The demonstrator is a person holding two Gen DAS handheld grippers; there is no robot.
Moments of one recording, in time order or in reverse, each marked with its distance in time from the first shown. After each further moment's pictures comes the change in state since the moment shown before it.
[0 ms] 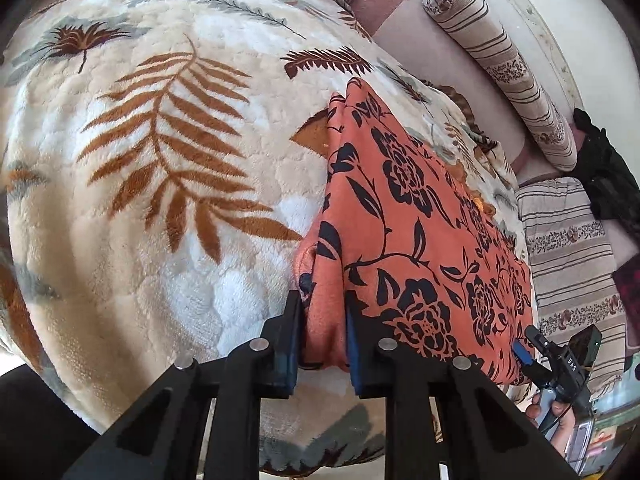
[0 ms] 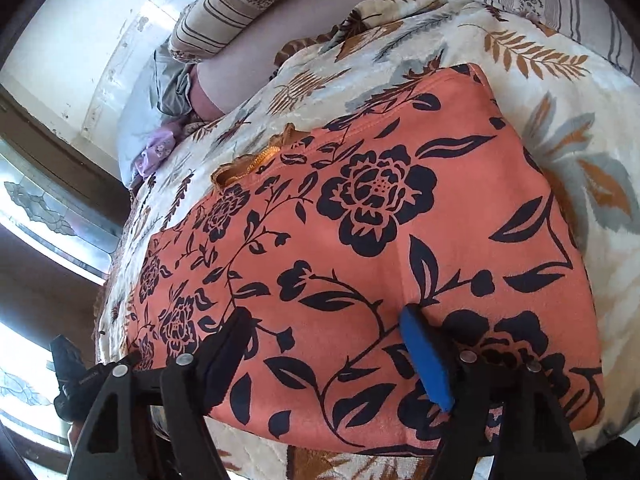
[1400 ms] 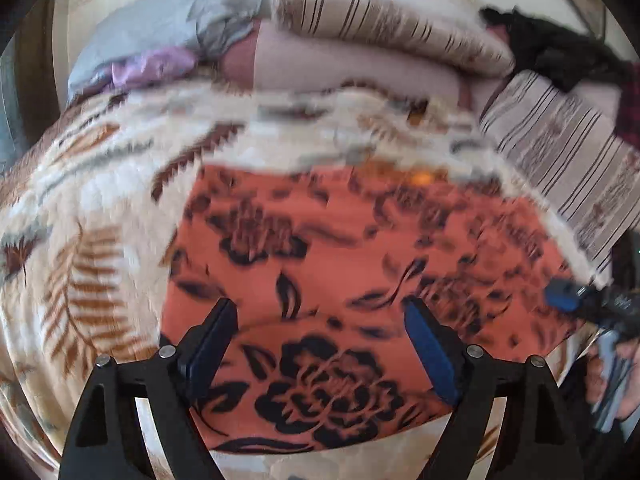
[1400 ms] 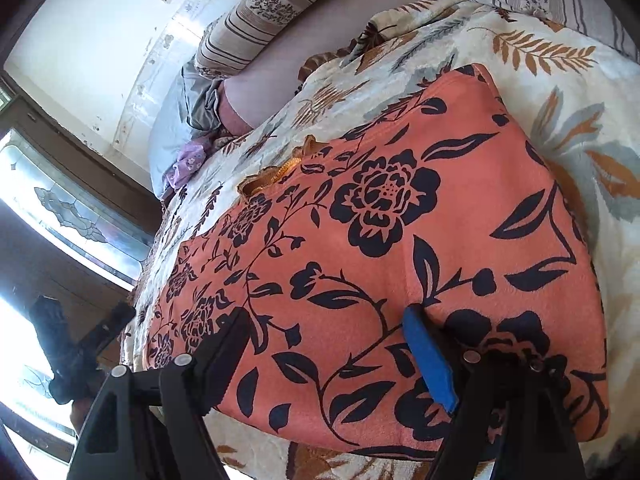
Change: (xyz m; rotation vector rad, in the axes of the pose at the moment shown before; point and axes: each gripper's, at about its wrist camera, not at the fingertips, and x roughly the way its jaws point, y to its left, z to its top) left arm 0.041 -0.097 -0.005 0.502 -0.084 0.179; right arm -0.010 -0.007 -0.013 -0.040 -0.065 0.086
